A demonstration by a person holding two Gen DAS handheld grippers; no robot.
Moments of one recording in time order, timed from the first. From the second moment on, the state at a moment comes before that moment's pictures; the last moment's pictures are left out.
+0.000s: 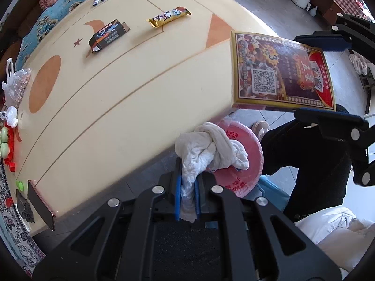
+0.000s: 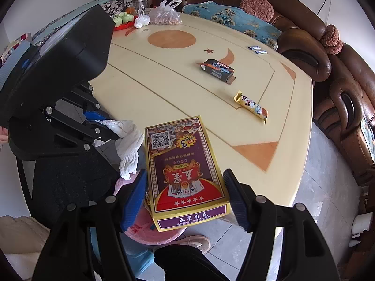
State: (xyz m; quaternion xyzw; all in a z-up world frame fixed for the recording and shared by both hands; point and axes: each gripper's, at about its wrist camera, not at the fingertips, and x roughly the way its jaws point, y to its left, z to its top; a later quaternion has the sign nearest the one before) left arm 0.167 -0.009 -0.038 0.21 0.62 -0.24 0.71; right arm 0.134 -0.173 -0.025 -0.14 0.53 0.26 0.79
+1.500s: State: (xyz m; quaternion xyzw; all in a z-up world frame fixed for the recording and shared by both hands) left arm 0.103 -0.025 -0.228 0.21 0.71 -0.28 0.62; right arm 0.062 -0.143 -0.204 -0.16 0.63 0.29 0.70
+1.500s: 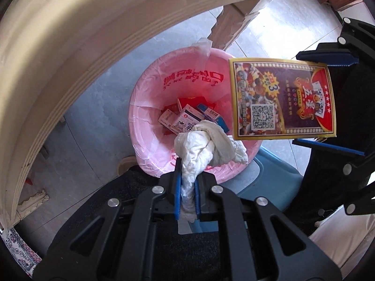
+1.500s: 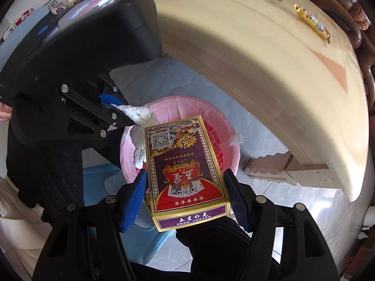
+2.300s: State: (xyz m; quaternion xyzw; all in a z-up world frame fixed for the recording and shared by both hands) left arm 0.114 -0.040 -0.336 0.22 0.78 -0.26 0.53; right arm 0.078 -0.130 -0.319 -0.16 0.69 0.30 0.64
